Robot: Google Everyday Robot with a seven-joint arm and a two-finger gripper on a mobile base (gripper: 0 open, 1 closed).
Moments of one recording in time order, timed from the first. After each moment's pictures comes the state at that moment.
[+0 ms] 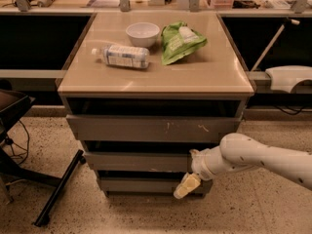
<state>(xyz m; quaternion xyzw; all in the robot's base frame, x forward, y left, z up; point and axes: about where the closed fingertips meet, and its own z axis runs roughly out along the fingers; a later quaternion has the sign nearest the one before) 0.503 -0.107 0.508 -0.51 0.80 0.20 0.24</state>
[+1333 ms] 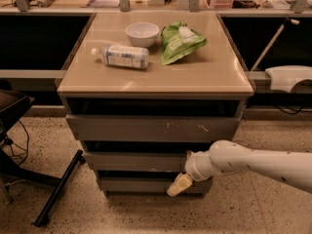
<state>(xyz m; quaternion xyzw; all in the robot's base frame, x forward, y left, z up) 0.525 -0.093 0.467 -0.48 0.82 0.18 0.25</state>
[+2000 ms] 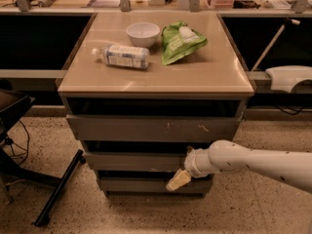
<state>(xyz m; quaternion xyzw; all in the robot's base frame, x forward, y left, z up) 0.545 -0.093 0.471 -0.47 0.82 0.15 0.29</state>
